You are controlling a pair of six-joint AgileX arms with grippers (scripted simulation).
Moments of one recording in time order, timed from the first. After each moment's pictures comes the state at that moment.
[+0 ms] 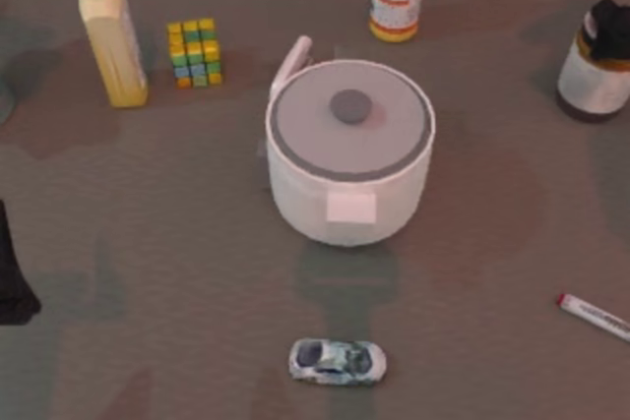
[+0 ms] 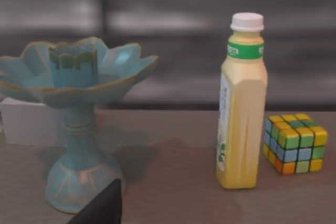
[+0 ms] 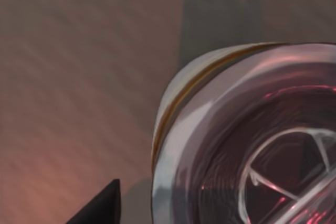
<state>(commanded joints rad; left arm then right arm) 0.00 0.00 0.00 0.00 0.00 0.00 -0.07 2.60 2.61 -1.37 -0.20 -0.75</state>
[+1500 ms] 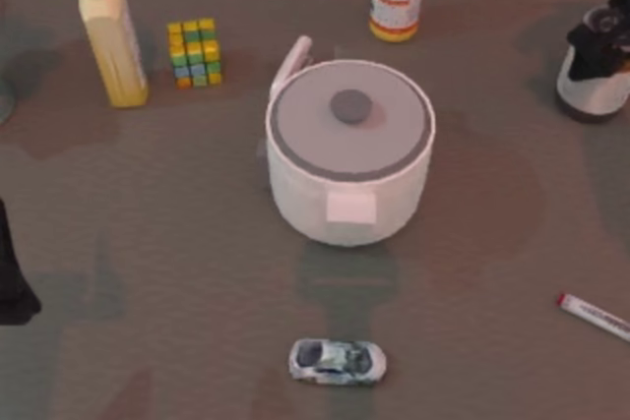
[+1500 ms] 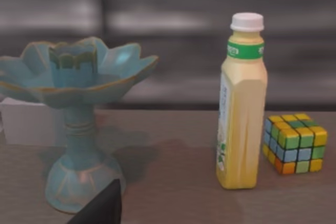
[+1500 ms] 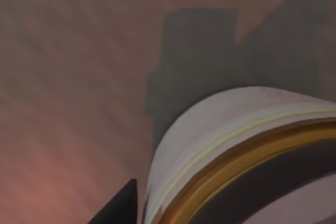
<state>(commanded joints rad) 0.00 0.00 0.00 0.00 0.00 0.00 -0.05 2.62 2.47 -1.19 -0.20 -0.73</state>
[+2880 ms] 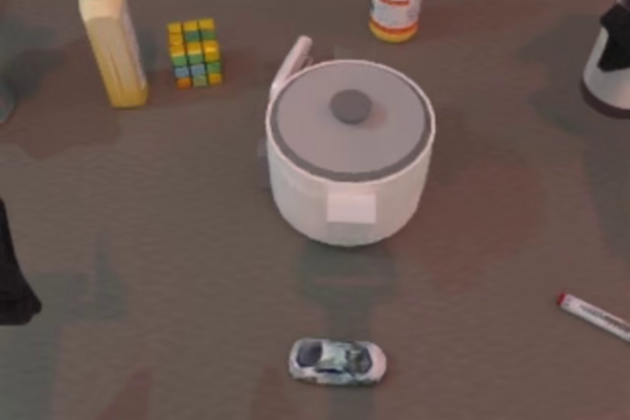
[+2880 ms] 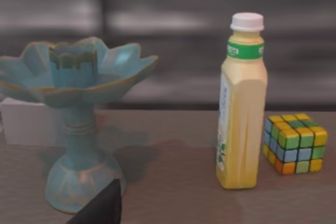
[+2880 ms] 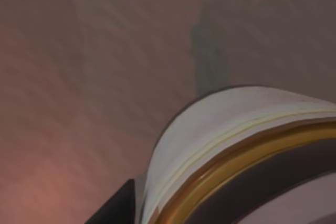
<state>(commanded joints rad) 0.00 0.00 0.00 0.00 0.00 0.00 -0.05 2.27 2.12 -1.19 -0.20 -0.73</state>
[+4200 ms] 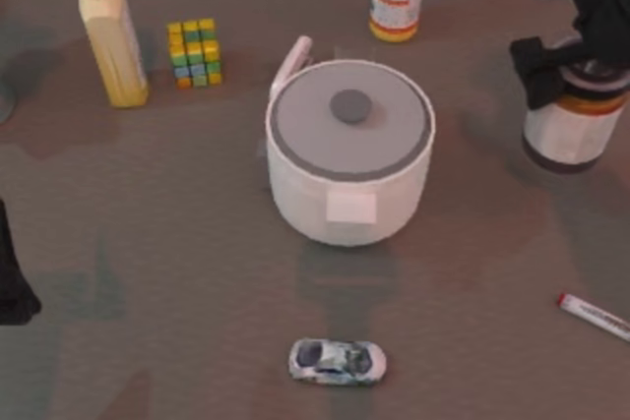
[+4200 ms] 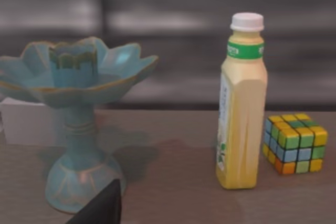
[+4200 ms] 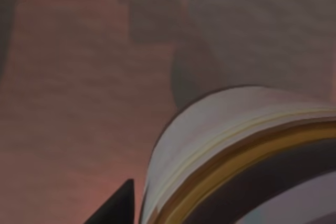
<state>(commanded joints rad) 0.00 0.00 0.00 0.00 0.00 0.00 0.18 2.00 1.68 -0.99 -0.02 -0.05</state>
